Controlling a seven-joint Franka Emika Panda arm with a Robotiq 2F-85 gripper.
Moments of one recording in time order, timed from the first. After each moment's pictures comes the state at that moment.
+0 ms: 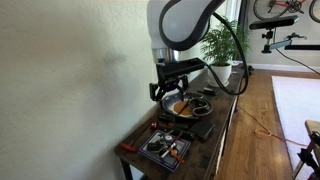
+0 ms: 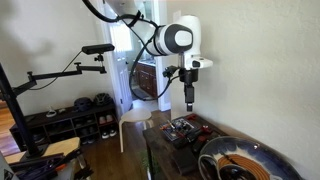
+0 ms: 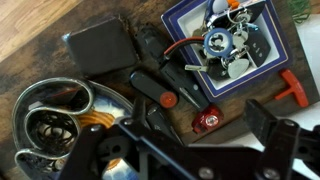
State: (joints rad) arm 0.08 0.38 0.02 -1.92 -0.08 2.28 0.68
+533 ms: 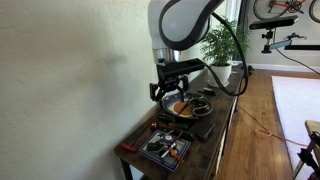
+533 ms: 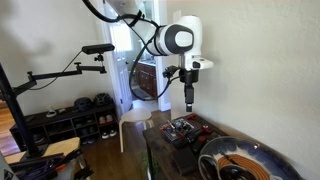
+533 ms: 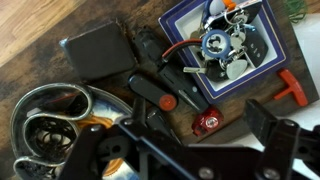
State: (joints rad) arm 0.08 0.39 0.01 -1.92 -0.05 2.28 0.68
